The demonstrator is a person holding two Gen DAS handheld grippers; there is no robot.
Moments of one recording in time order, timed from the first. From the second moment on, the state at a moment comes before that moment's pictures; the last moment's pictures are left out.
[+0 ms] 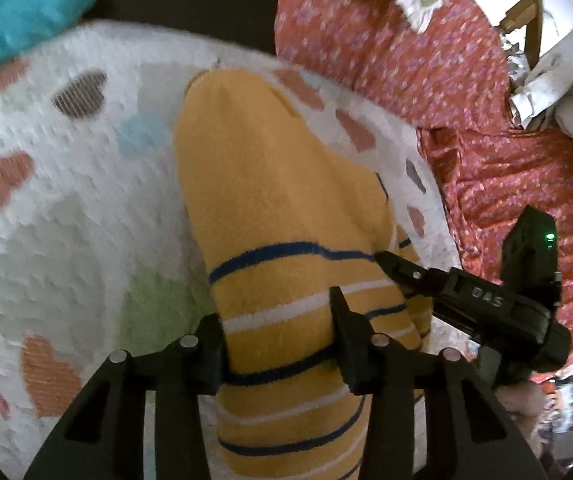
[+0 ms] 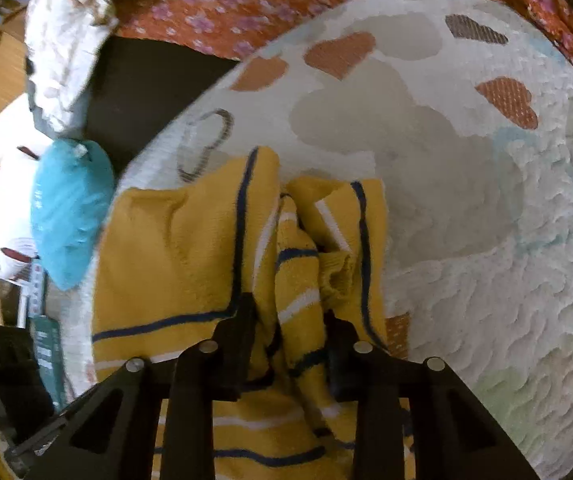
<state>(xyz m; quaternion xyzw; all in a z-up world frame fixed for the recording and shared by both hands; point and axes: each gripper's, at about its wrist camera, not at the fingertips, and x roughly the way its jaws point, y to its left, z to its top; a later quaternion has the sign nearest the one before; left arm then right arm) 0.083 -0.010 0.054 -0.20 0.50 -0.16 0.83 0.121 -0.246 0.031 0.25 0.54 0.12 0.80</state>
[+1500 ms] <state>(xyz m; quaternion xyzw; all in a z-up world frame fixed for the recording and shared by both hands) 0.078 0.031 0.088 -0.11 0.42 -0.06 0.90 0.122 -0.160 0.090 0.17 0.49 0.15 0.84</state>
